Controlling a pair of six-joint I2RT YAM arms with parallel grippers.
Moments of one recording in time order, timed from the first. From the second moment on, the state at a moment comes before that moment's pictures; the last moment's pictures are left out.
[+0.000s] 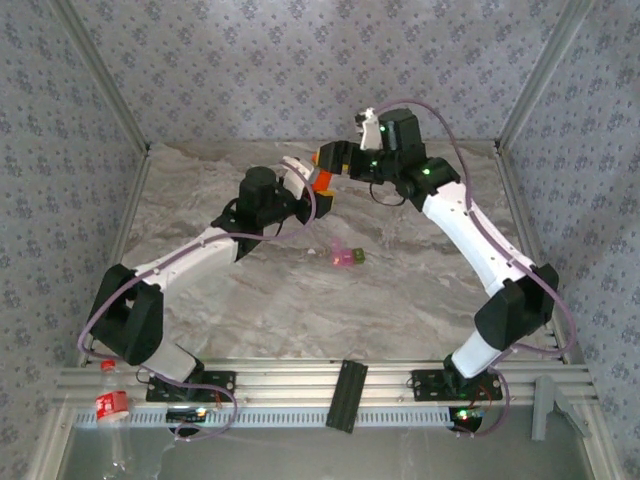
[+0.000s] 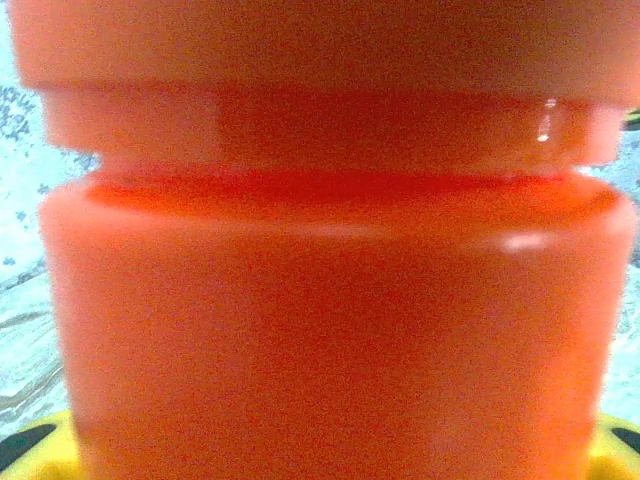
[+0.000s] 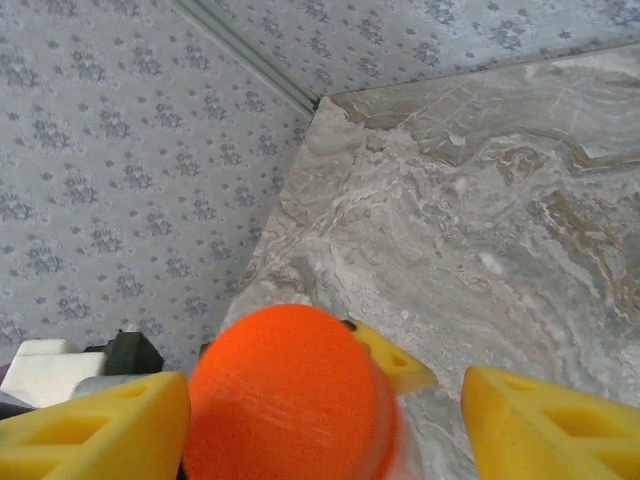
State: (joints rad) left arm -0.60 1.52 1.07 0.23 0.33 -0.03; right arm 0.46 1.59 1.64 -0.49 -0.45 0.59
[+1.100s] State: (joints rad) left arm -0.54 1.53 1.21 0.08 0.80 -0.03; right arm 0.30 1.58 1.78 -0.78 -0.78 0.13
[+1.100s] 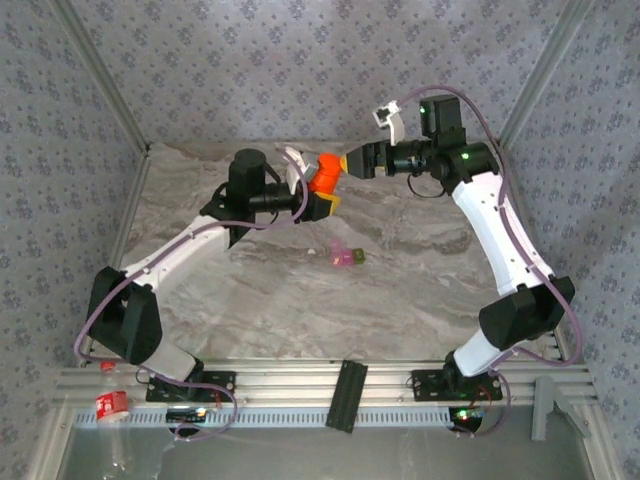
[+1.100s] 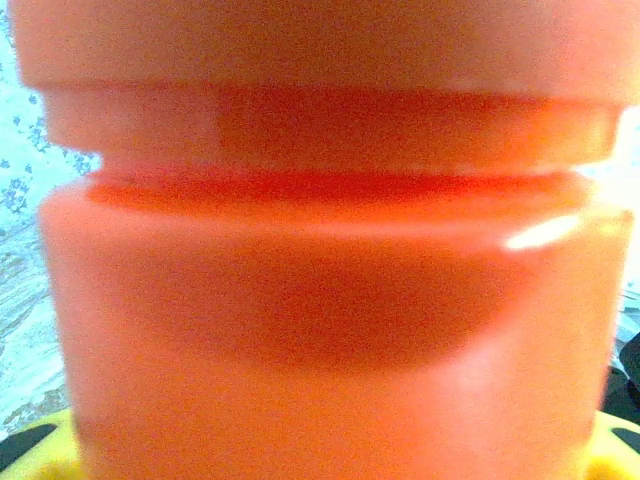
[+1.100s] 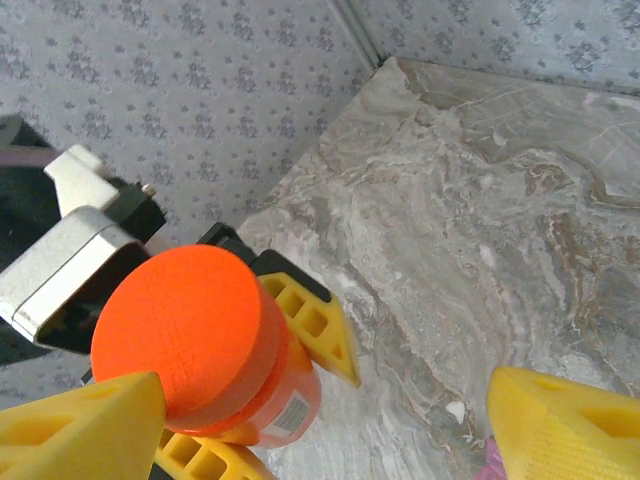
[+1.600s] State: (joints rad) left arm -0.54 1.55 1.24 0.04 0.86 -0.03; right arm 0.36 1.60 1.84 -0.84 -0.80 0.06
